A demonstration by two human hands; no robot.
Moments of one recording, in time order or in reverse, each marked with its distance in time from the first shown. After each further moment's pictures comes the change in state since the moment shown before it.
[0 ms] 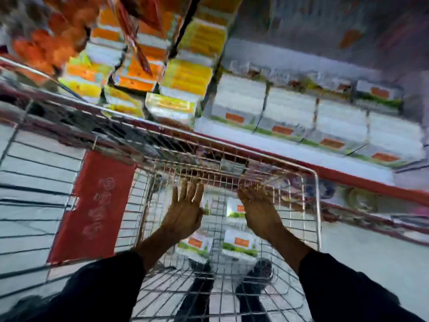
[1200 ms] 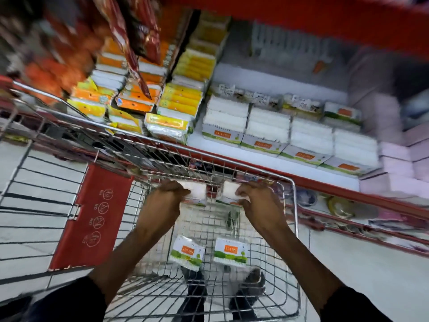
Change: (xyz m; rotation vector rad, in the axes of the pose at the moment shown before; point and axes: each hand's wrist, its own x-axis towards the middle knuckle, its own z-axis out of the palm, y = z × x) left_hand -0.029 0.015 -0.128 -0.092 0.294 0.007; right_hand -0.029 -0.017 -0.114 0.403 0.263 0.214
